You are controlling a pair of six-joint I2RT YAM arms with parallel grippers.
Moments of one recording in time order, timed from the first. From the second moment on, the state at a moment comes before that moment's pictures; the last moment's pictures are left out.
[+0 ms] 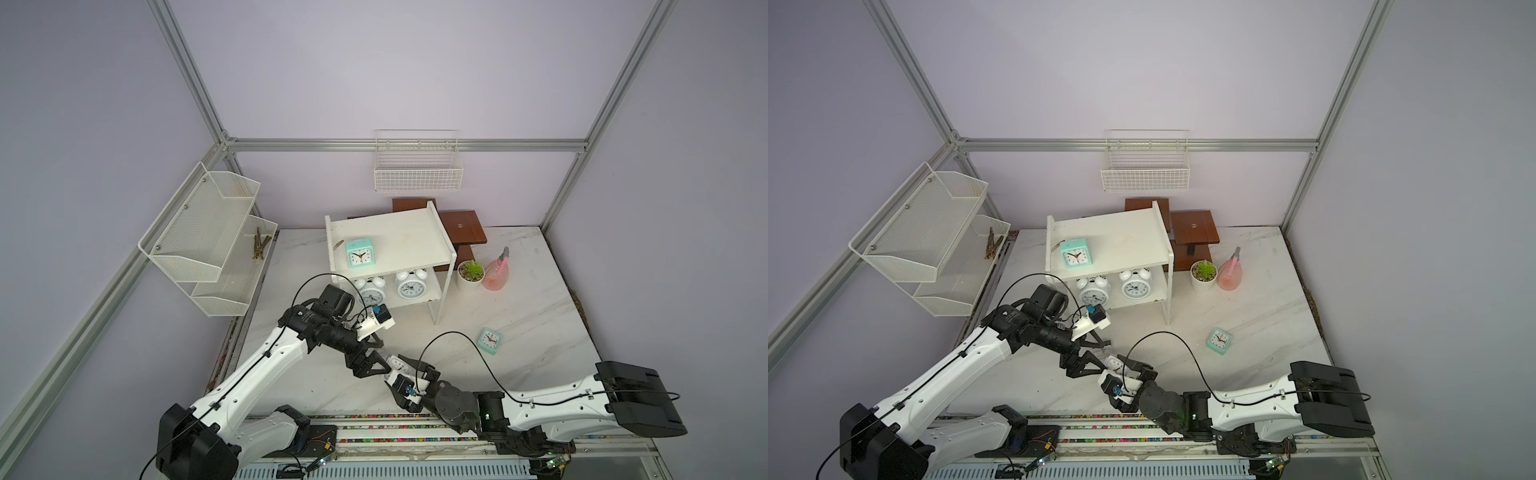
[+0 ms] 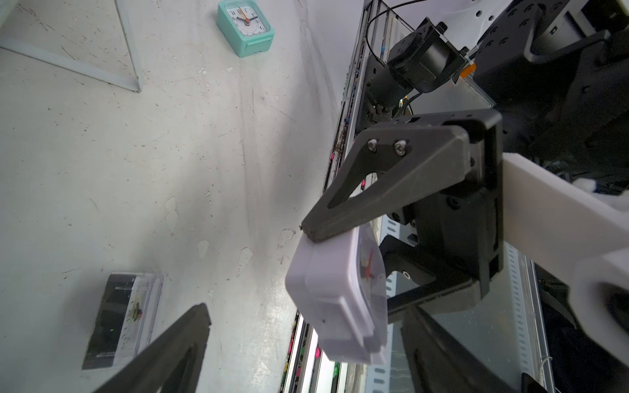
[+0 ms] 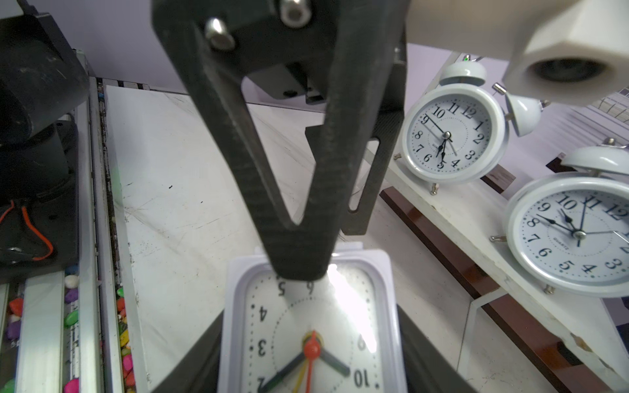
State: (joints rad) left arm -0.49 1.14 0.96 -0.96 0.80 0.42; right arm 1.49 1.28 0.48 0.55 0.62 -0.28
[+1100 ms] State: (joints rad) left arm -0.49 1.23 0.98 -1.00 0.88 0.42; right arm 1.49 1.37 0.51 0.60 0.69 -0.36
